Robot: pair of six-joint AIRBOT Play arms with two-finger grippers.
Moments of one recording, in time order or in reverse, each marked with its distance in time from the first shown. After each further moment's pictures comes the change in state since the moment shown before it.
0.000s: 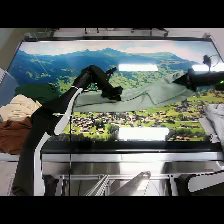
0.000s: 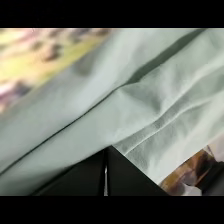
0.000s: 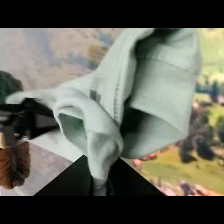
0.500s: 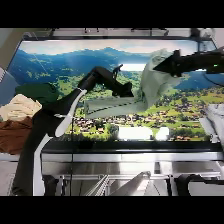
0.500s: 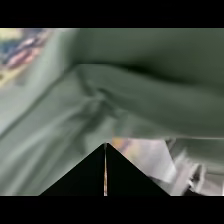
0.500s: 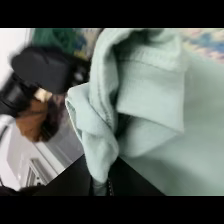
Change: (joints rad) left arm 0.006 0.084 -0.019 -0.303 -0.083 0.064; right arm 0.385 0.181 0.035 0.007 -0.019 0.113
